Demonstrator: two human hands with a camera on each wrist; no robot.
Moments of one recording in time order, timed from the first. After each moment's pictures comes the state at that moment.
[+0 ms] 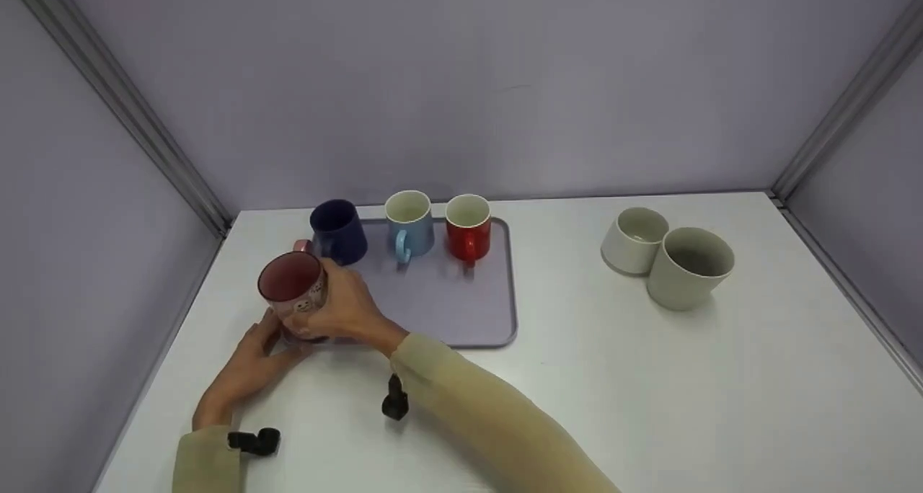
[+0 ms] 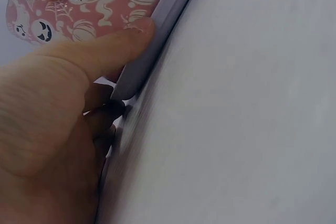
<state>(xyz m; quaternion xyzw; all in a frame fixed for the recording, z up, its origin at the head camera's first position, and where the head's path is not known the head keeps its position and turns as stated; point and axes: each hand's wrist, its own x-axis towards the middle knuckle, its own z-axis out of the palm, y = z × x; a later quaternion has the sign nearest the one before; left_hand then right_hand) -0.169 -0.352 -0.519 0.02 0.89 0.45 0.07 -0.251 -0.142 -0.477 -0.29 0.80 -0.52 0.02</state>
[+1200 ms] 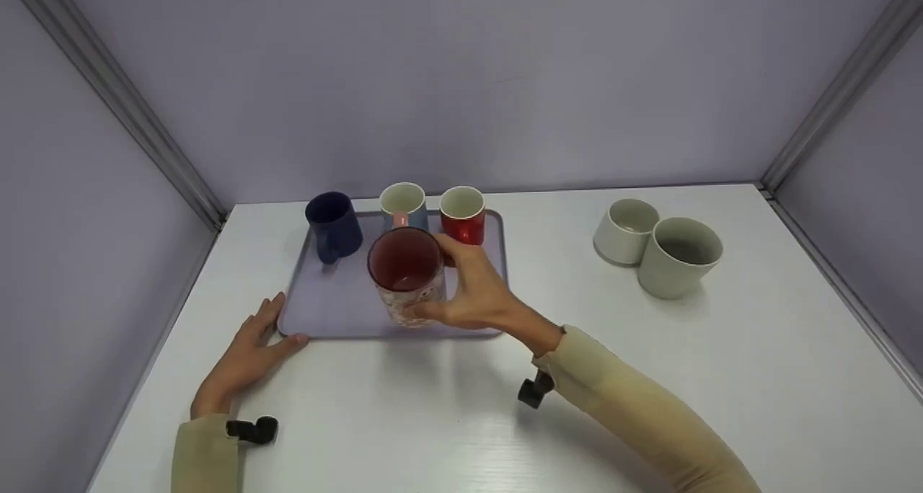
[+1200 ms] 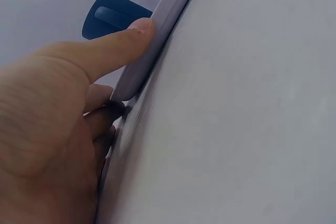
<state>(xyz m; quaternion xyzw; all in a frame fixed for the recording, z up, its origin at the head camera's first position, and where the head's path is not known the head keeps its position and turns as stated) -0.166 -0.351 -0.516 -0.02 0.89 0.44 0.11 -0.225 0.046 -0.414 -0.38 0.75 -0.53 -0.02</state>
